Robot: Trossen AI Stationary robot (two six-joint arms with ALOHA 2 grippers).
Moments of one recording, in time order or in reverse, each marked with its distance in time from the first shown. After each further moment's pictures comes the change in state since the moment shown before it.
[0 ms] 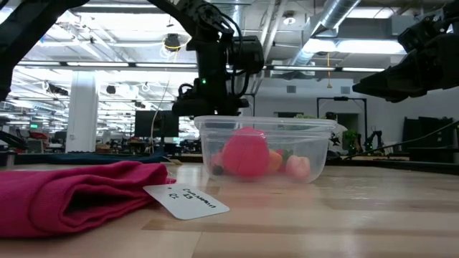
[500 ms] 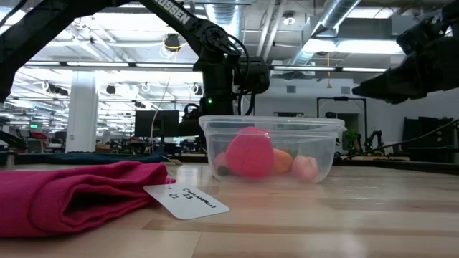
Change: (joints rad) left arm 0.014 0.110 0.005 0.097 0.081 0.018; right arm 0.000 0.015 0.000 0.004 0.000 0.000
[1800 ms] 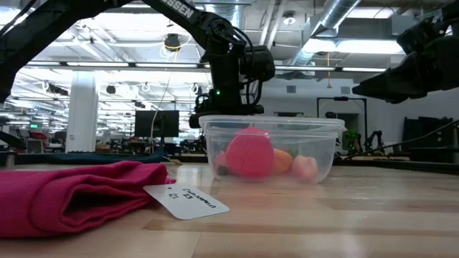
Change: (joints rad) left arm 0.027 0.007 0.113 -0.028 -0.072 0.140; right arm 0.000 0.004 0.000 -0.003 0.000 0.000
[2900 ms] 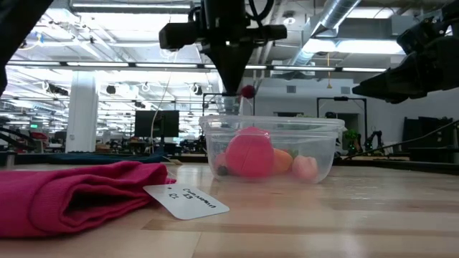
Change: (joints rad) left arm -0.423 -0.005 0.345 -0.540 -0.224 -0.061; right arm 0.000 0.000 0.000 0.000 0.000 0.000
